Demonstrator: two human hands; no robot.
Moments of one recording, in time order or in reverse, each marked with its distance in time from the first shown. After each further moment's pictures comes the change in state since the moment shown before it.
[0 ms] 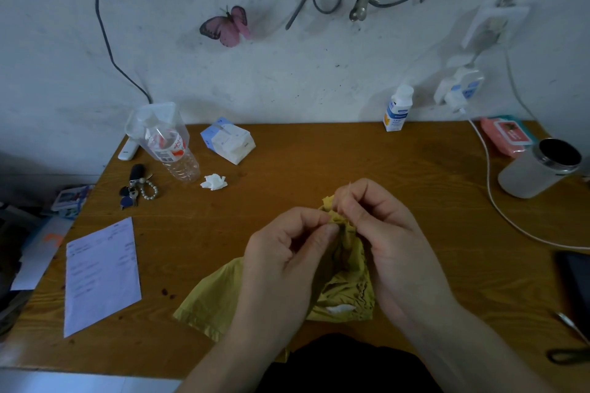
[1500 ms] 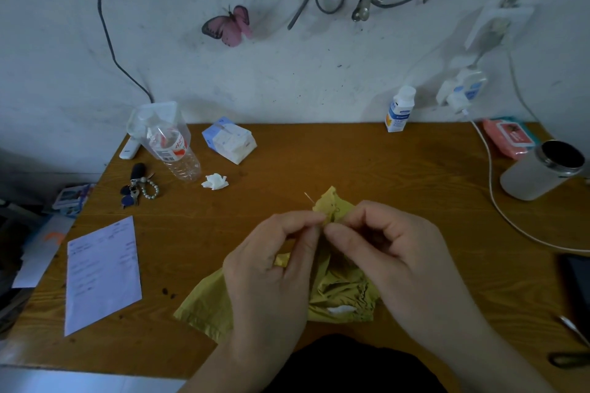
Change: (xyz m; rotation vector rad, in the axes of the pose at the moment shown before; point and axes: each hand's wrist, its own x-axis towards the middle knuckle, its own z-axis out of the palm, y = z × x) left_hand -0.003 -0.006 0.002 0.267 0.332 0.441; right_hand -0.019 -0.020 -0.007 -0.554 -0.095 -0.250
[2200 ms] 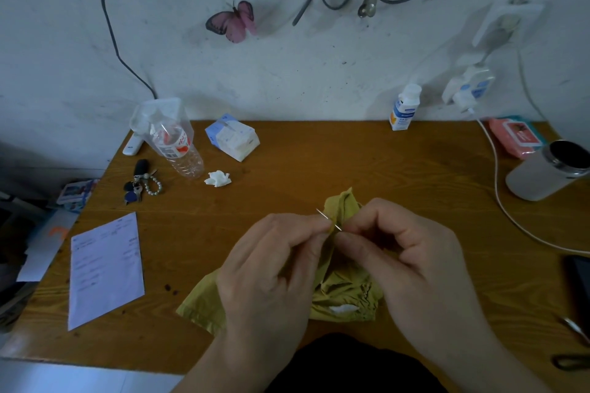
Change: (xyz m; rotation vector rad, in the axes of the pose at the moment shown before) left_hand 0.000 -0.001 -0.004 0.065 0.061 0.244; right_hand -0.003 0.000 0.003 0.010 0.049 -0.086
